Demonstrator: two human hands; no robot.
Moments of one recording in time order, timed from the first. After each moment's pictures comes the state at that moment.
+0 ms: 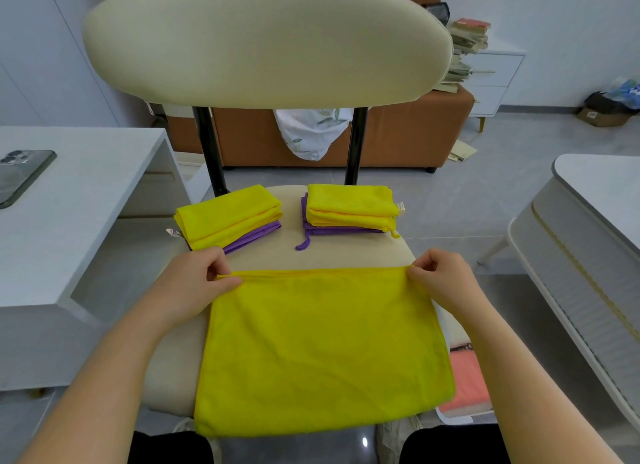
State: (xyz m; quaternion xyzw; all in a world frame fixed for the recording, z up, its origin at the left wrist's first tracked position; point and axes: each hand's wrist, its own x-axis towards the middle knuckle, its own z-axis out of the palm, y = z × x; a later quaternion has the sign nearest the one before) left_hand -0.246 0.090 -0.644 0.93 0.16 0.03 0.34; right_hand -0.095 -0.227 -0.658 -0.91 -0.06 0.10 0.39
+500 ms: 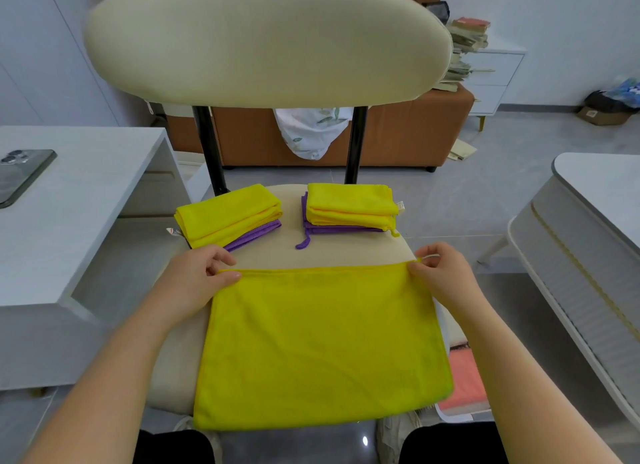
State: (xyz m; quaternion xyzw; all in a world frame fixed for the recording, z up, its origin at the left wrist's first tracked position) left_hand -0.242 0.094 -0.651 0.90 0.20 0.03 0.38; right_hand -0.097 -0.226 -0.658 -0.90 -0.02 0.10 0.43
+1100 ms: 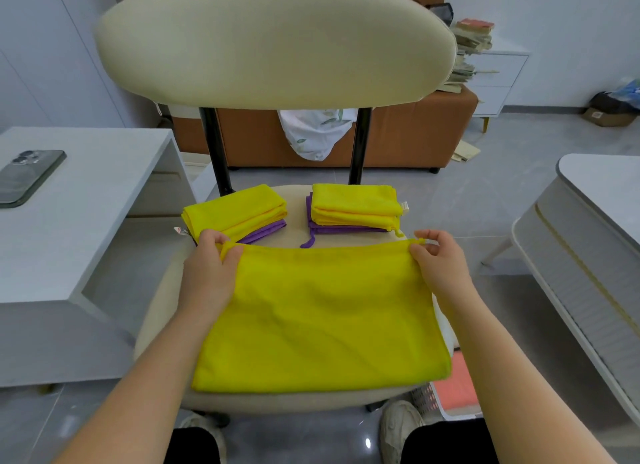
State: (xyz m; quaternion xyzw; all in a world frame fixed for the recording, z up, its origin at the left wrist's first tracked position) left_hand -0.228 0.063 -0.658 0.84 0.32 0.19 0.40; right_hand -0.101 -0.204 -0.652 -0.82 0.02 0.07 0.57
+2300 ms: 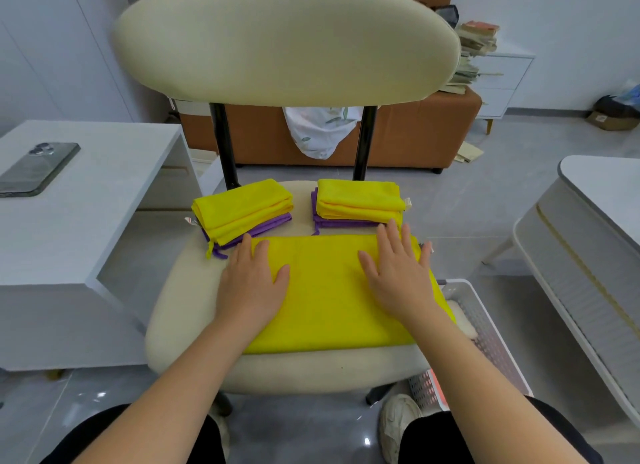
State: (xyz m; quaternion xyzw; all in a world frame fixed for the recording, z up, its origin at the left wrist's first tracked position) left_hand -0.238 0.025 -0.673 0.95 0.24 0.06 0.22; right_hand -0.135 -0.169 -0.669 -0.97 -0.20 0.01 0.10
